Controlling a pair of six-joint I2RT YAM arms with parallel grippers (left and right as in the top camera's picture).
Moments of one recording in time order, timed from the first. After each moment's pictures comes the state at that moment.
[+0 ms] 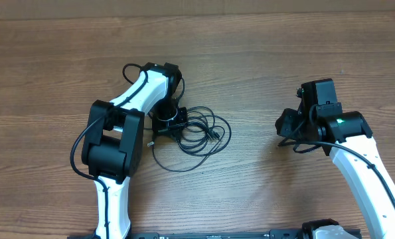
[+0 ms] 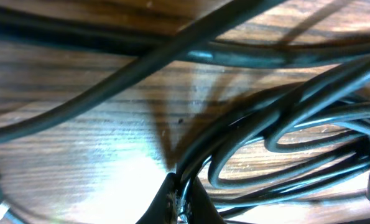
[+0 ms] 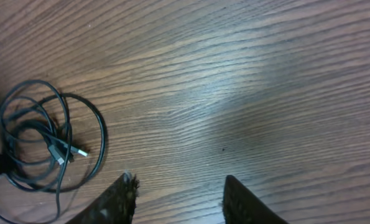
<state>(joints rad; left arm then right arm) -0.31 2.20 1.57 -1.24 0.30 -0.39 0.15 1.30 1.02 -0.91 -0.08 0.43</state>
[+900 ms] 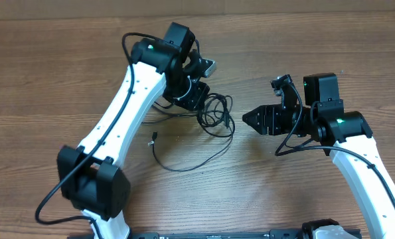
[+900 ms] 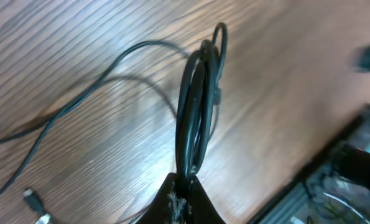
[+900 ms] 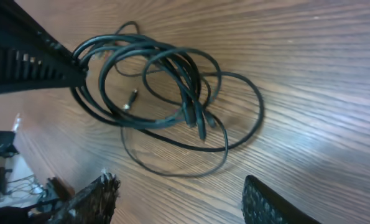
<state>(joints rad) -0.41 1.89 1.82 -1.30 0.45 0.09 0.14 1.30 1.02 -0.72 -0.64 0.13</state>
